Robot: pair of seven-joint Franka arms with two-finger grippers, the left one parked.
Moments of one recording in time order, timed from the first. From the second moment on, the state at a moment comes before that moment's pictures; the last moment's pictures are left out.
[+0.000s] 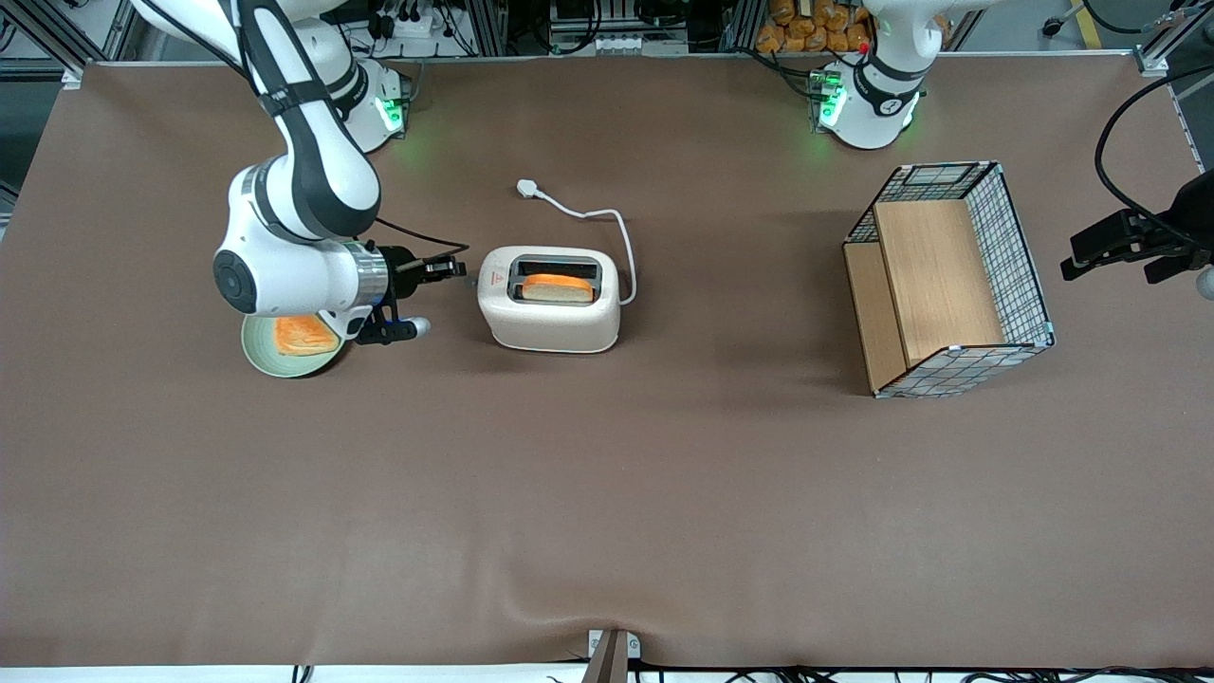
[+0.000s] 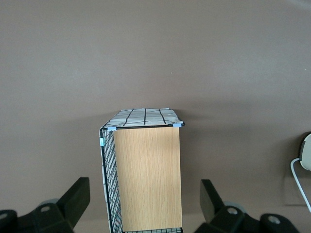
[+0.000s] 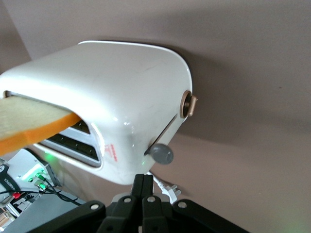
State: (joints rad) arm 0.39 0.22 -0.08 -2.06 0.65 1.89 -0.04
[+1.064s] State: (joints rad) arm 0.39 0.30 -0.08 -2.06 0.71 1.90 -0.04
